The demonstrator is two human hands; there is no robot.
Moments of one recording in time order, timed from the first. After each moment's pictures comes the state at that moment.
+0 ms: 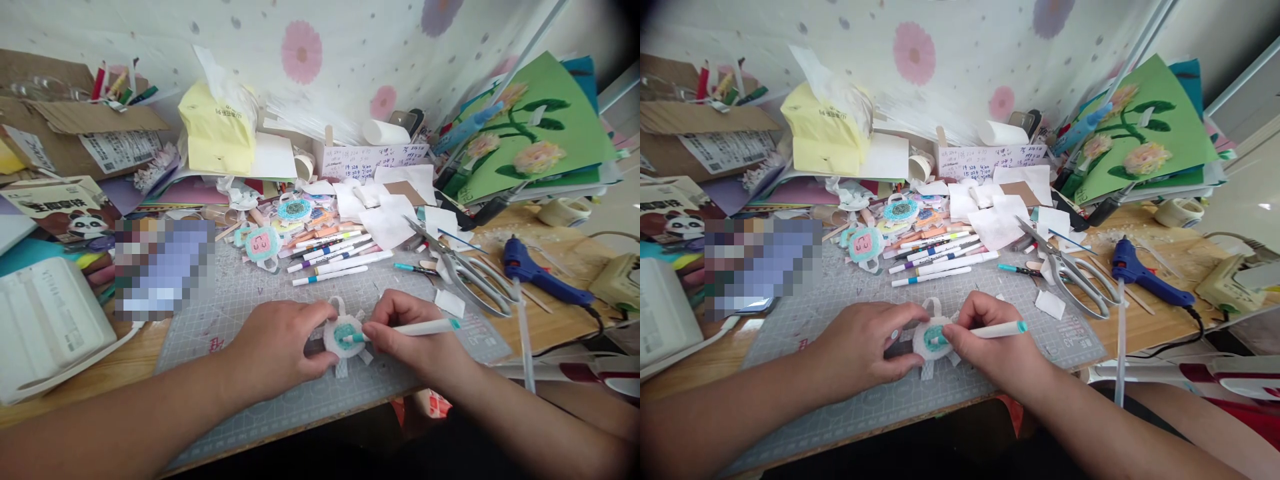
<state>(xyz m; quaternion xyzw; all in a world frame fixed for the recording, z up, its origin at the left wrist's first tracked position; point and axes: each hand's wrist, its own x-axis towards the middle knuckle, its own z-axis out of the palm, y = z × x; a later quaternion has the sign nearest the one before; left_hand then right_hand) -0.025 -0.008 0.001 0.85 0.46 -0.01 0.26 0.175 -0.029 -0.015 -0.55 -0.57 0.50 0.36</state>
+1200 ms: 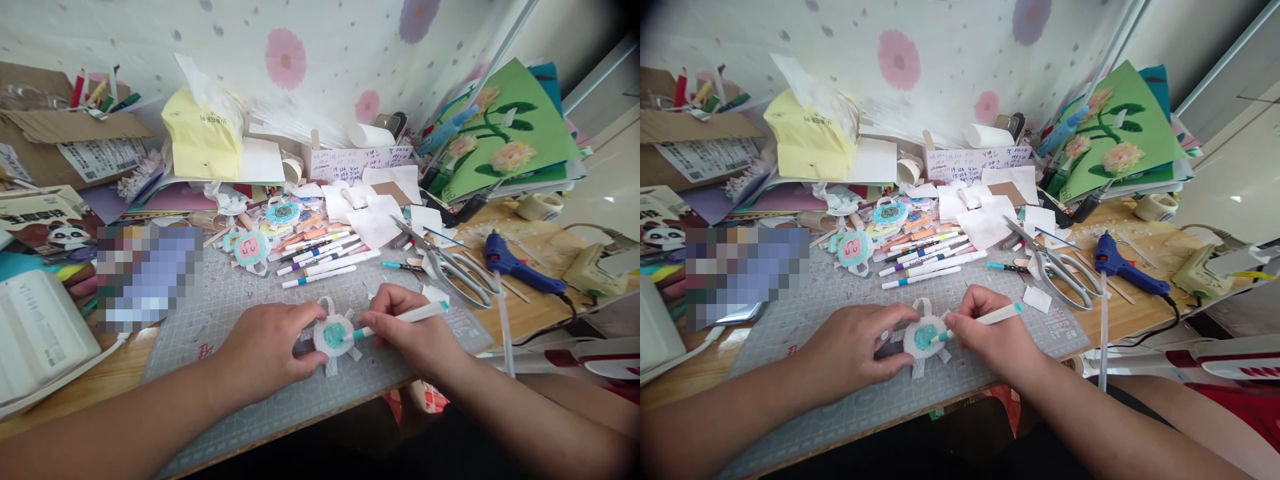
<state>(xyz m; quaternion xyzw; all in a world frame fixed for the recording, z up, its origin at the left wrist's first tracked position) -0.026 -0.007 0.000 0.85 0.47 0.00 0.24 0.185 -0.029 -0.022 -0.55 -0.54 0.51 0.39</state>
